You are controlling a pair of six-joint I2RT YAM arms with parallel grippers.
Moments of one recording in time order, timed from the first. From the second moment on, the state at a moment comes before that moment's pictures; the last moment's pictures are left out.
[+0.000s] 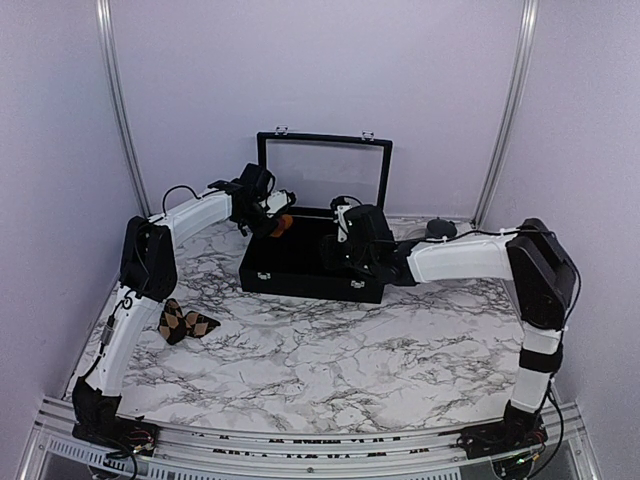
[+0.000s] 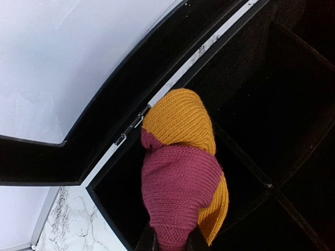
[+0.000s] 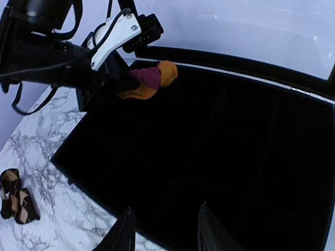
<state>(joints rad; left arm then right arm) -0.46 2.60 2.44 -0.72 -0.08 0.53 0.79 1.87 1.22 0.20 0.21 0.36</state>
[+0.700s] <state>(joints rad) -0.45 2.55 2.36 -0.77 -0.06 0.62 0.80 2.13 1.49 -0.02 0.01 0.30</state>
